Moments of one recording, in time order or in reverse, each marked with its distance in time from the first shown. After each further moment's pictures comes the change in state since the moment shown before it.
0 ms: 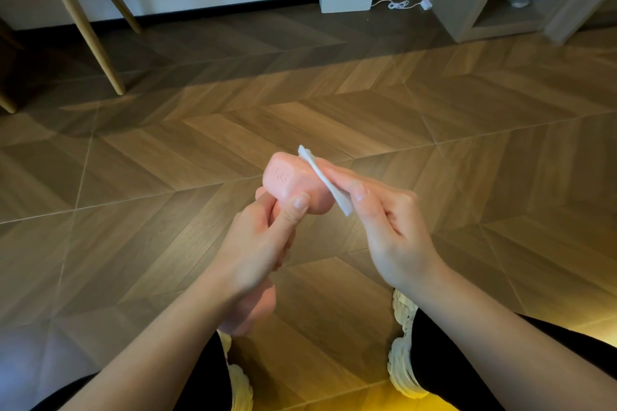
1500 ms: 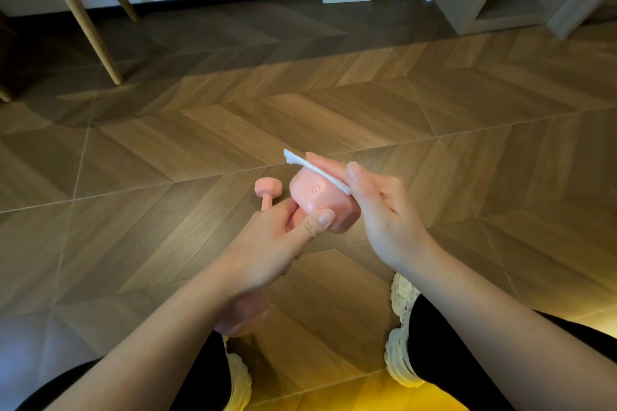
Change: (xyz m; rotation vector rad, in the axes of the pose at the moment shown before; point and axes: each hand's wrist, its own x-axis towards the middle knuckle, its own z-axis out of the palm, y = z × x) left_hand 0.000 0.000 0.004 0.143 -0.252 -0.046; right_hand 0.005 0.000 0.001 0.072 -0.076 0.204
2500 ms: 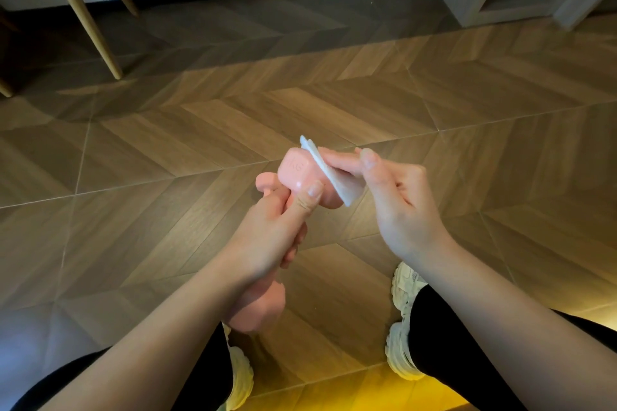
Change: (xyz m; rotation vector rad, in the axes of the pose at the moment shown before) left_hand 0.001 -0.003 0.011 -0.246 0.156 -0.072; right_hand -0.001 0.002 -0.007 -0.025 0.098 -0.087
